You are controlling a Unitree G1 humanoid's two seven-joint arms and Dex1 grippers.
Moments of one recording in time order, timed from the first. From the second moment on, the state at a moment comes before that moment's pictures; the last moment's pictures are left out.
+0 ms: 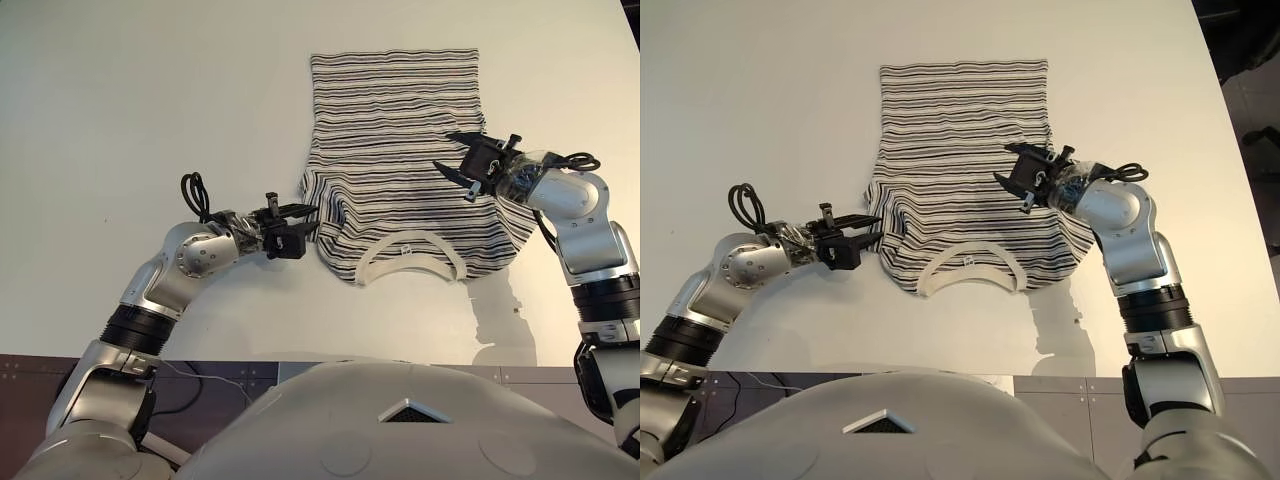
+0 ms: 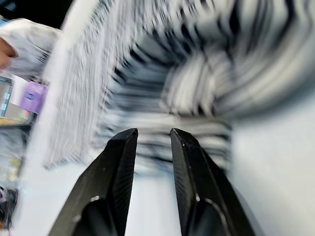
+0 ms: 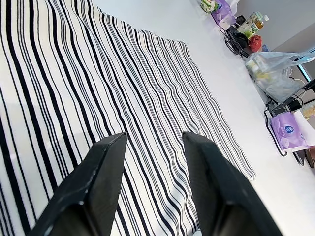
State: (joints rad) left arm -0.04 0.72 -0.36 0.12 0.39 -0.51 -0.61; right arm -0.22 -0.60 0.22 0.09 -0.16 -0.10 0.72
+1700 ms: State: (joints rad) left arm 0.96 0.91 0.08 -0.72 -1.24 0.21 0.17; right arm 0.22 -0.83 -0.18 -0.29 0.00 0.10 0.83
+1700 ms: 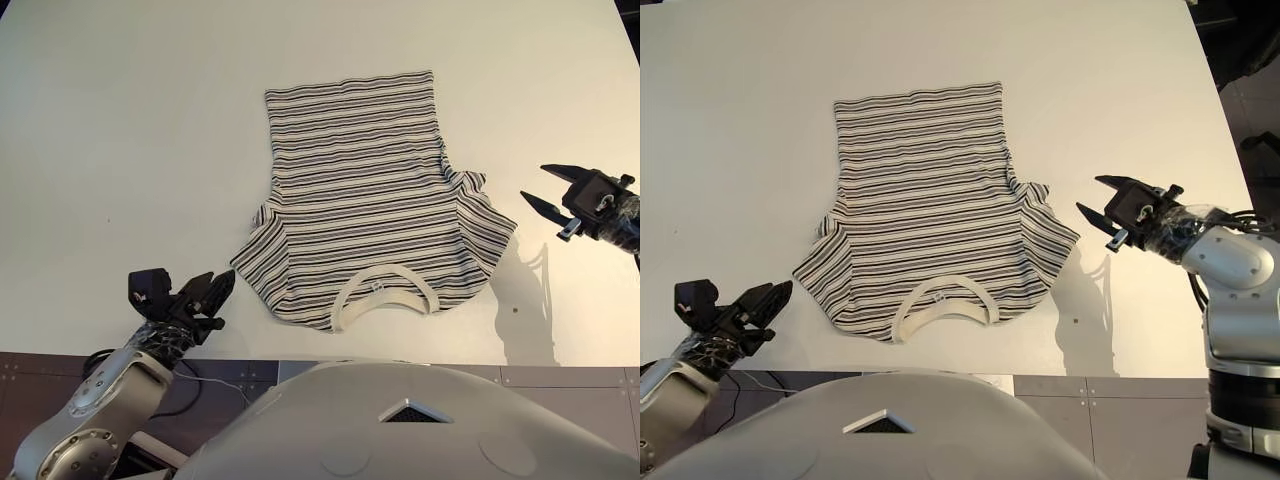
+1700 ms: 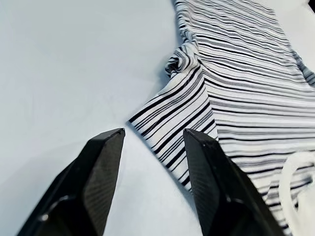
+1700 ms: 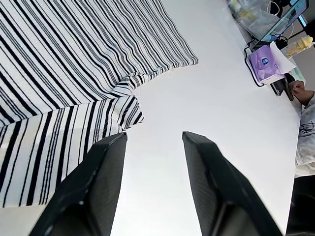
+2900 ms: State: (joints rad) left arm 0.71 0.34 0.08 -0.56 -1.08 0.48 0.16; right arm 0.01 -0.83 0.01 -0.12 -0.02 0.01 0.81
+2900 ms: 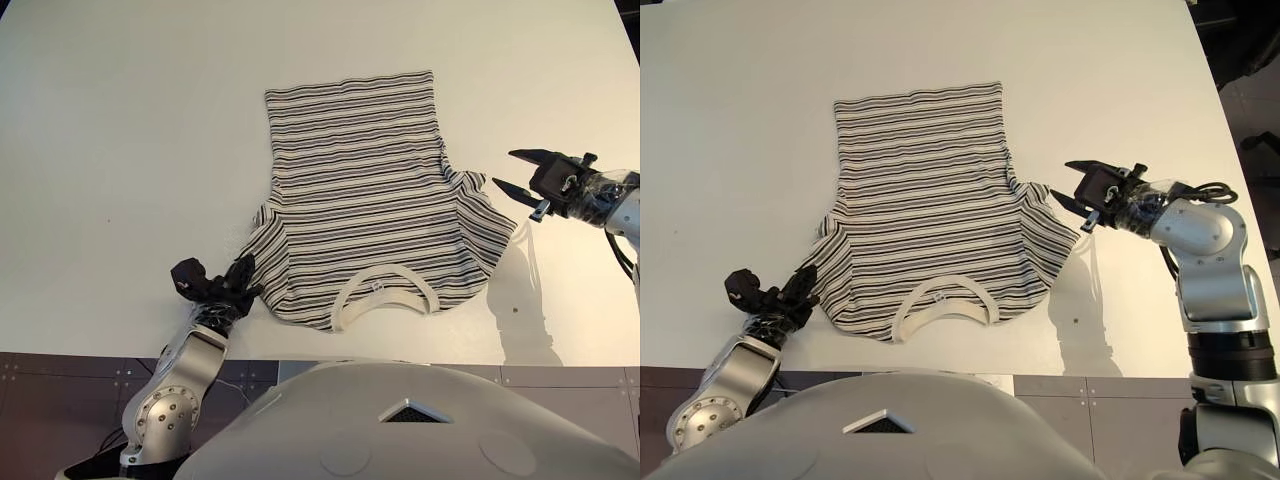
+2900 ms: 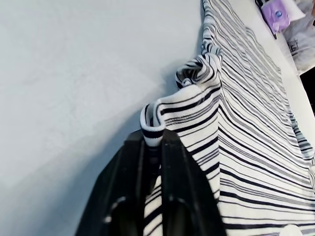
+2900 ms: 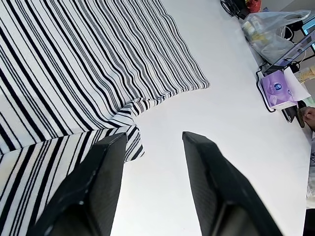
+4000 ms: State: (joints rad) left arm 0.24 0.65 -0.34 -0.84 -0.33 0.71 -0.35; right arm 0.06 -0.76 0.06 -0.13 -0.07 0.02 0.76
